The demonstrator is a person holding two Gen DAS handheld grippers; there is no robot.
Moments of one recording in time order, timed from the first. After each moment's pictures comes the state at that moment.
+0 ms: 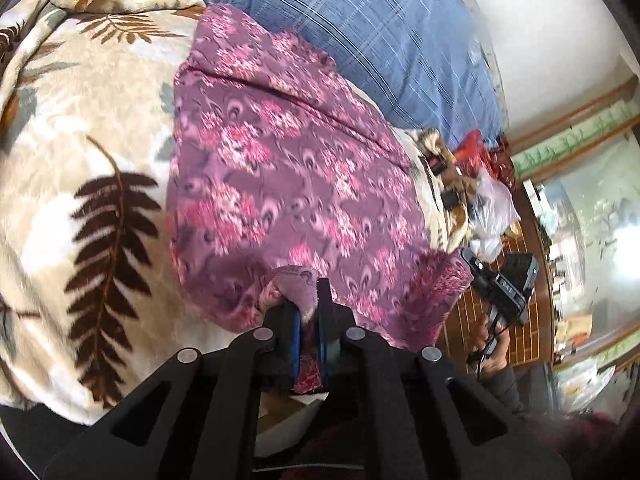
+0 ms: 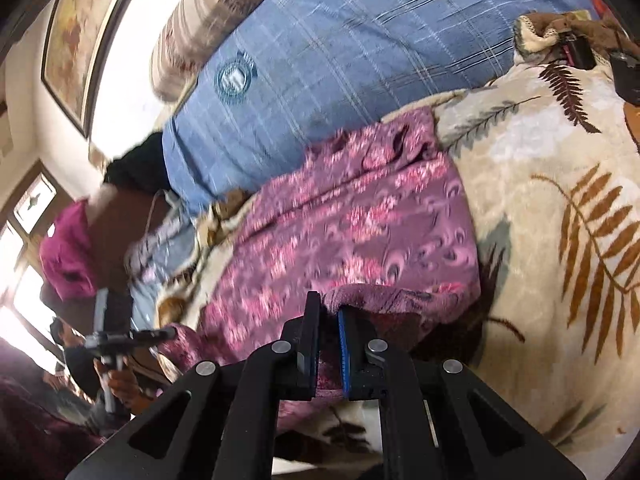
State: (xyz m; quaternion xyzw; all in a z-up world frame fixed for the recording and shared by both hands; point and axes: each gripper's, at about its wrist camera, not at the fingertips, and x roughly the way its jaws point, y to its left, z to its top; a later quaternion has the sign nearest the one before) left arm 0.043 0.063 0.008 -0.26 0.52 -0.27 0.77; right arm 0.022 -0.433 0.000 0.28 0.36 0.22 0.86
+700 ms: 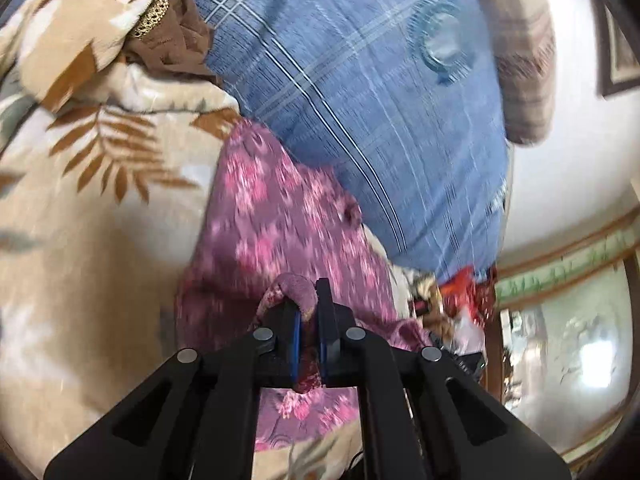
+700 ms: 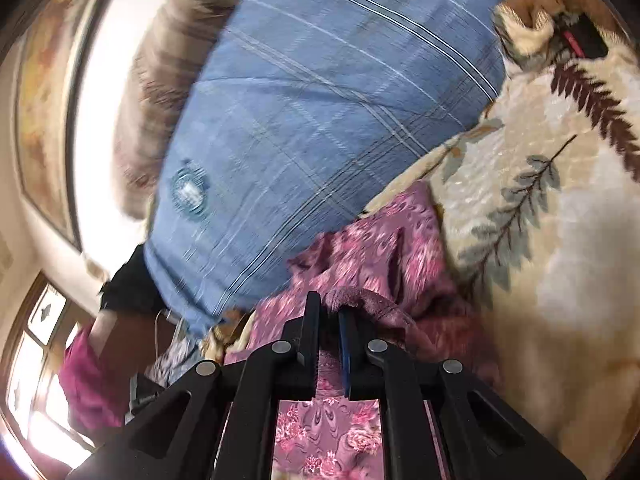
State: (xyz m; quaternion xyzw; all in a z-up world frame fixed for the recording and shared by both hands) left arm 0.231 0.117 0.010 -0.42 0.45 -0.20 0.76; right arm 0.189 -0.465 -0.009 0.42 0.31 0.15 0.84
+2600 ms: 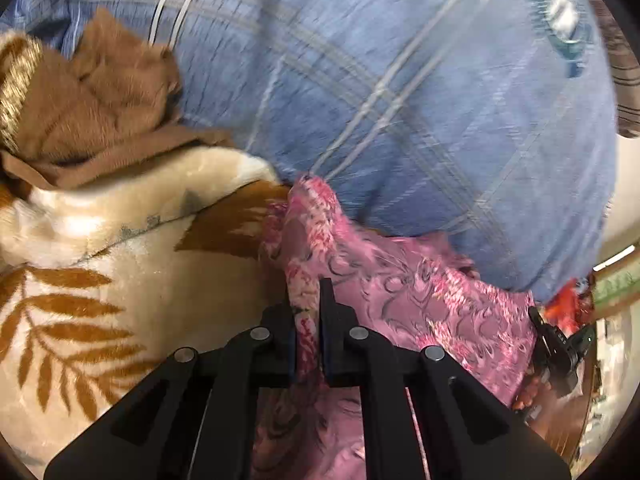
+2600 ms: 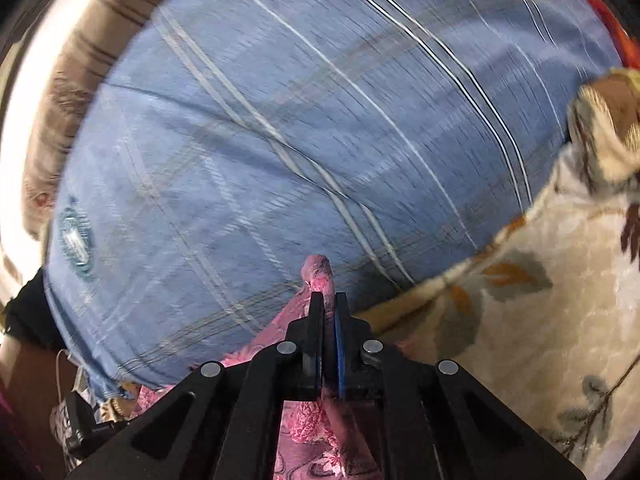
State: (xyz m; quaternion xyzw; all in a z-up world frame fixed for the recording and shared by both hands) left arm 0.369 0.076 -0.043 -0.28 0.50 -0.08 0.82; right arm 0.347 -0.468 -0.010 0.32 0.32 0.02 0.89
